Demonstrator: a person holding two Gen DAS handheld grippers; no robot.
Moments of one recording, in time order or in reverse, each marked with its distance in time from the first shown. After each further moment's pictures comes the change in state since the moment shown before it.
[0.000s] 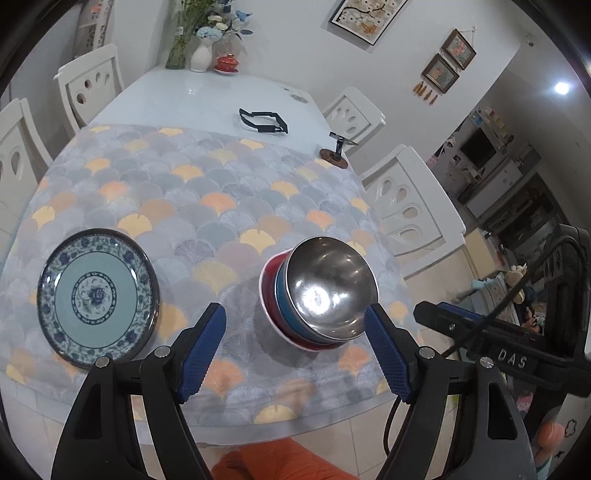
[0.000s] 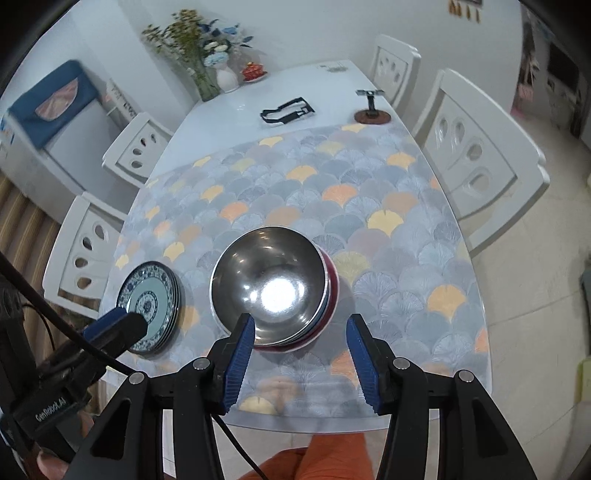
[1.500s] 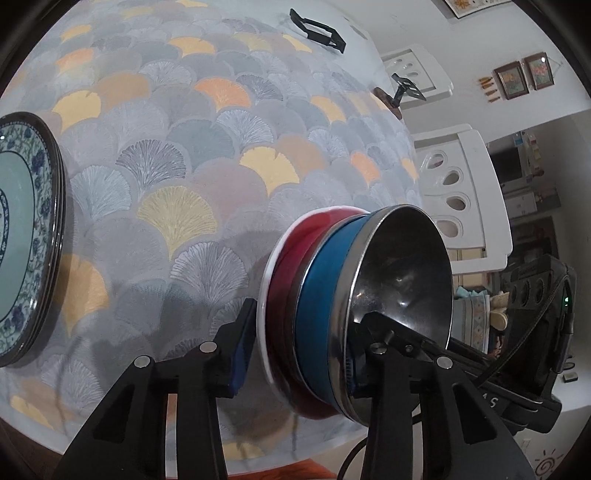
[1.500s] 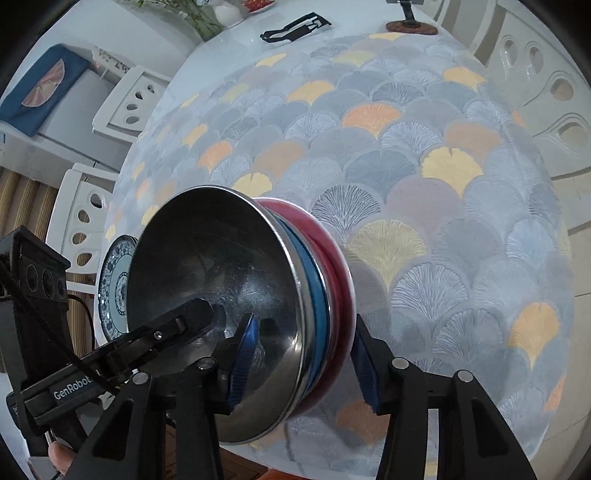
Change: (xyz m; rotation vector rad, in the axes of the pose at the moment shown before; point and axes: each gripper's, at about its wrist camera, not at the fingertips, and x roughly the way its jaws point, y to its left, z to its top) left arm 0.145 0.042 0.000 -0.291 0.274 -0.054; right arm 0.155 -0.046 0.029 0.030 0.276 0.198
